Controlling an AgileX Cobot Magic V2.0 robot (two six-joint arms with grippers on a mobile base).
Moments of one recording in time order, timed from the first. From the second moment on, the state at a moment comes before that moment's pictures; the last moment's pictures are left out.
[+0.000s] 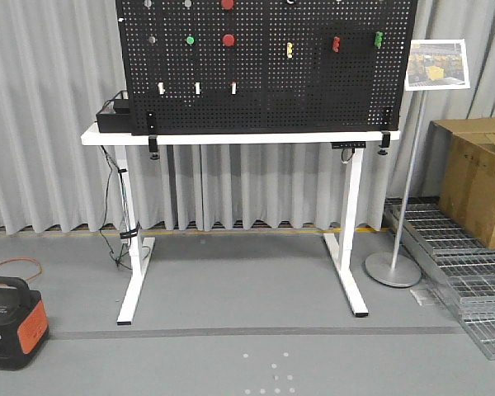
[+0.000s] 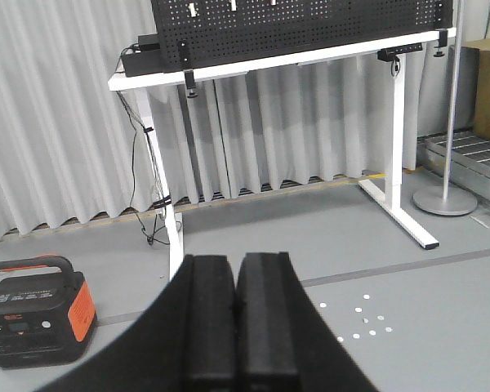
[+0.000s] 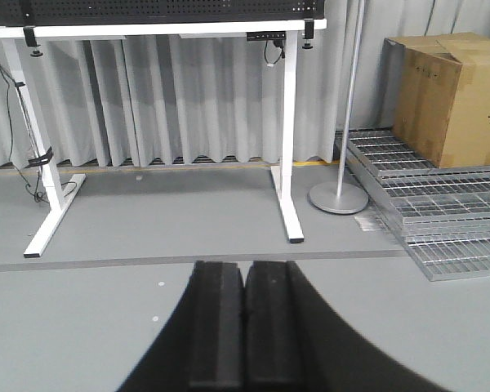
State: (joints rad) left arm -0.08 -0.01 0.03 -0.12 0.15 0.22; right arm -0.02 -0.01 0.03 -0.04 0.24 0.04
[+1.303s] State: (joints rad) left arm -0.08 -0.01 0.03 -0.12 0.15 0.22; right arm -0.02 -0.01 0.03 -0.04 0.24 0.04
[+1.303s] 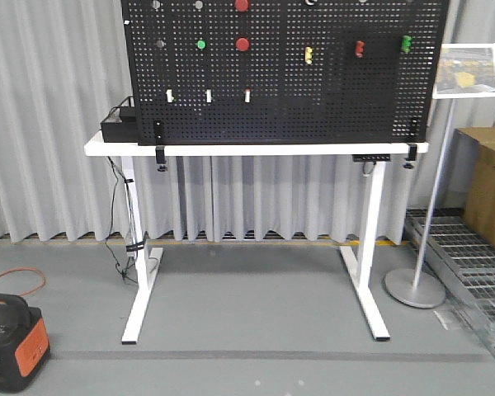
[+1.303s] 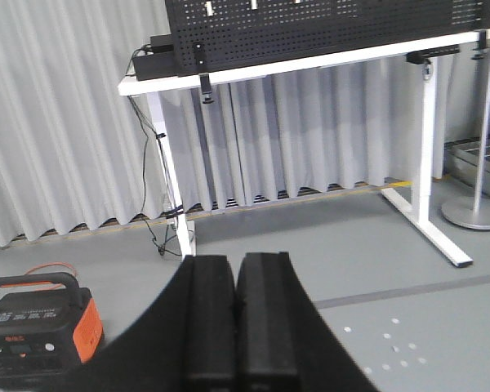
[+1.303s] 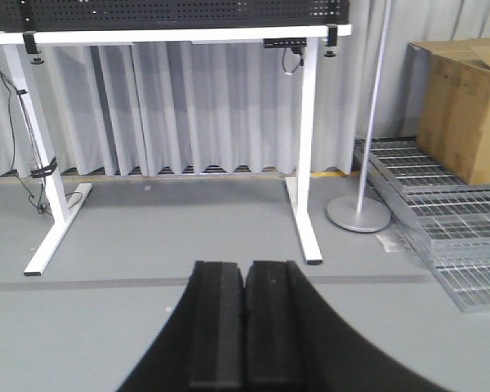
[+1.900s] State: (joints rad) left arm -0.08 -0.01 0.03 -0.12 0.16 0.22; right arm -0.02 -0.01 0.03 -0.04 0.24 0.04
